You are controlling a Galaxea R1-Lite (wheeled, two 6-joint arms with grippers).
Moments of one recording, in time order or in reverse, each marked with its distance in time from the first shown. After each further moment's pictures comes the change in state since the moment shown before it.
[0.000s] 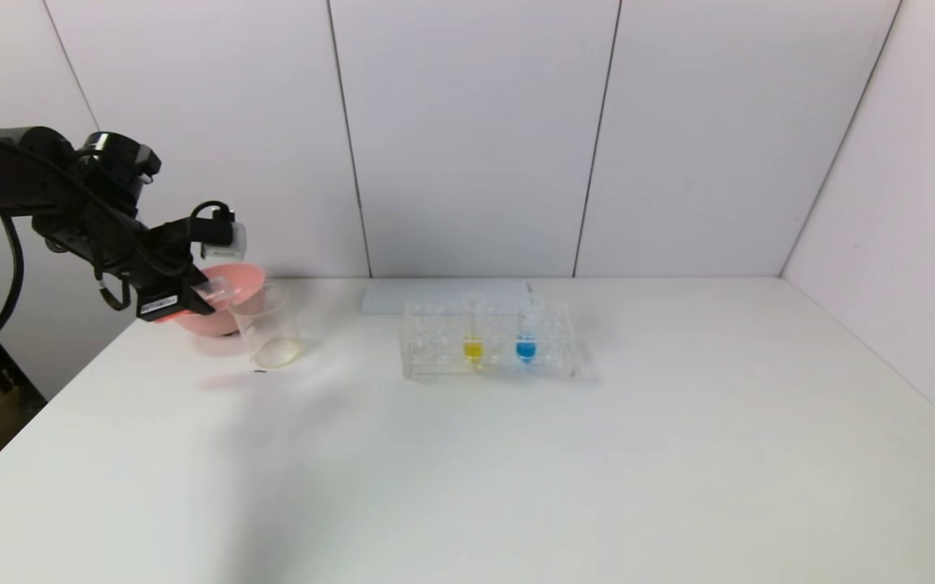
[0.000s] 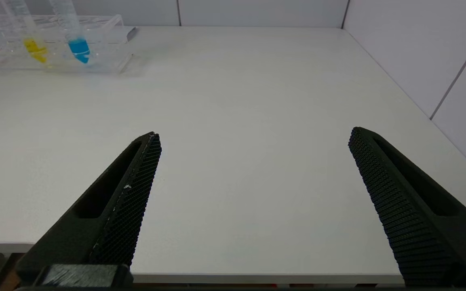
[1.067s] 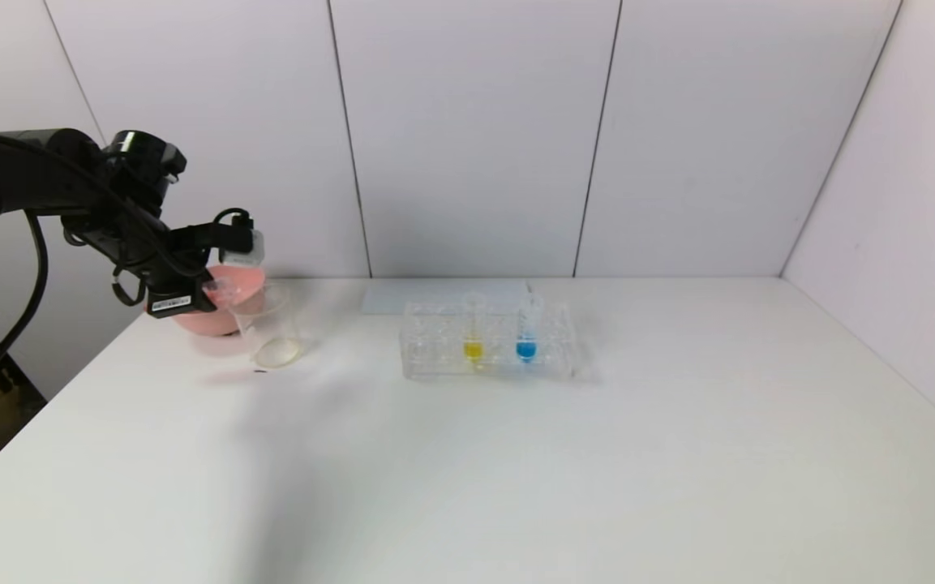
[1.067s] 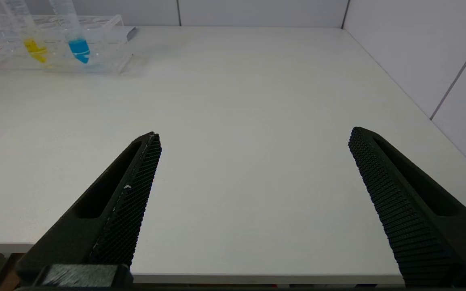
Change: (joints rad) left arm -0.056 0.006 0.001 -0.030 0.151 0.004; right arm 0.000 0.000 0.000 0.000 0.000 0.000
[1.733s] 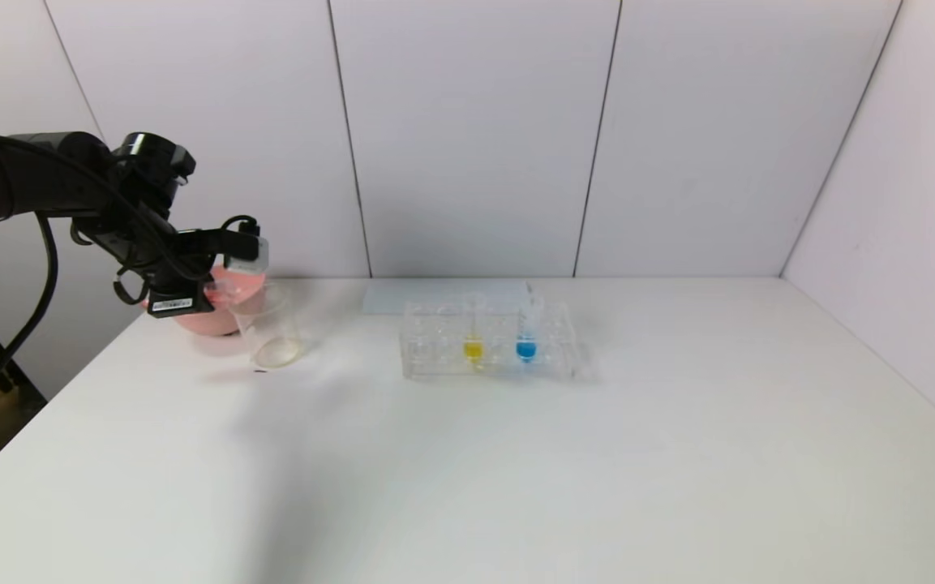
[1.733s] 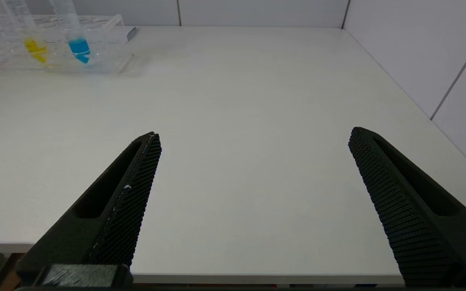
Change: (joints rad) left arm -0.018 0.009 0.000 -0.012 0.070 0.047; right arm 0.000 0.000 0.000 0.000 0.000 0.000
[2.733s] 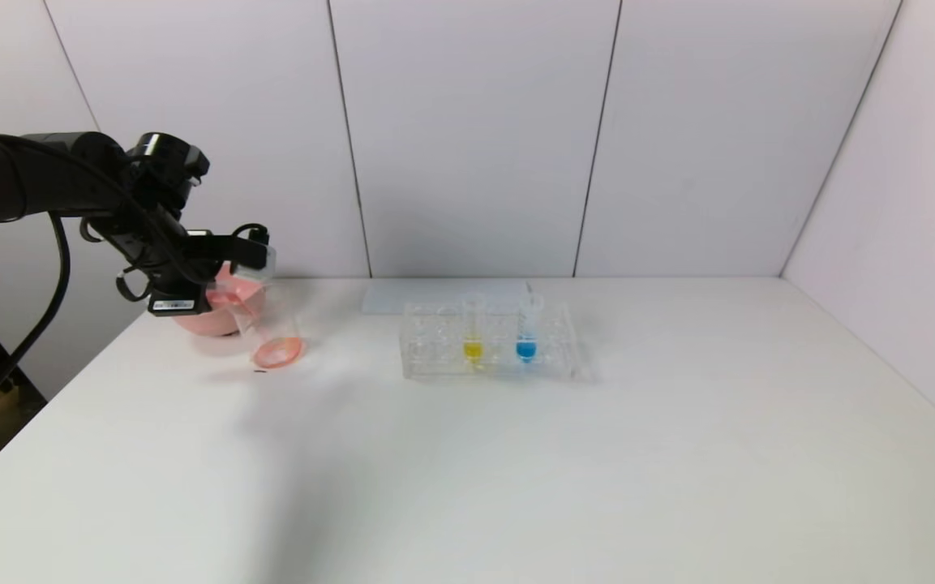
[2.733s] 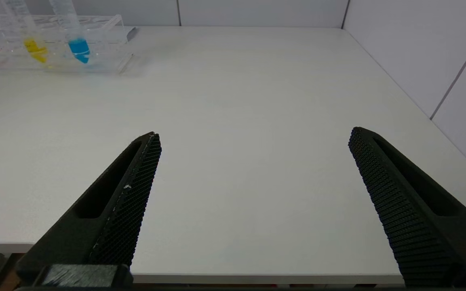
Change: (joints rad) left arm -0.033 -0.001 0.000 -0.001 0.111 0.066; right arm 0.000 0.000 0.000 0.000 0.000 0.000
